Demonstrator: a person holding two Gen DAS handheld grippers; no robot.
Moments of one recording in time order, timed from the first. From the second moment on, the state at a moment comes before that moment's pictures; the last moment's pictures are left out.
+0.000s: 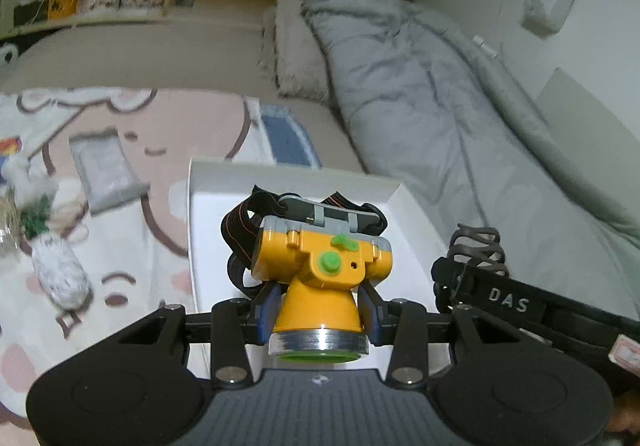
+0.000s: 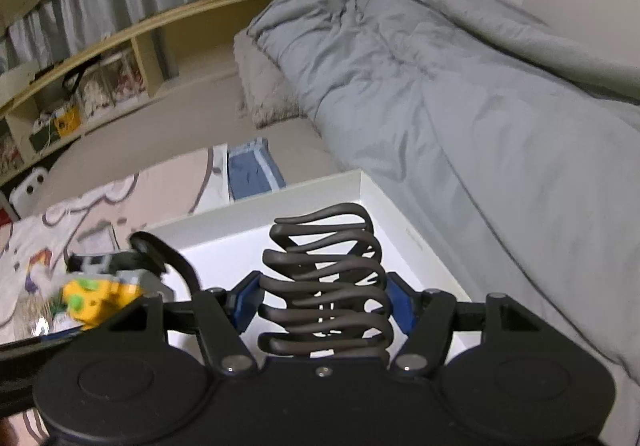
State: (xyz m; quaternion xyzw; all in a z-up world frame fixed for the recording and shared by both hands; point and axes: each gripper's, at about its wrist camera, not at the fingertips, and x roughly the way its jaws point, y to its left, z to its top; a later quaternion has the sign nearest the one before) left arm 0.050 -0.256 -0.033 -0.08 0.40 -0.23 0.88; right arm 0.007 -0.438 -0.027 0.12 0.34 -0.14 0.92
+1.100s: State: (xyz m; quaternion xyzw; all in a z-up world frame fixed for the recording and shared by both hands) left arm 0.066 -0.276 -0.064 0.00 0.47 -0.20 0.86; right arm 0.028 -0.443 -0.066 0.15 0.44 -0.13 0.88
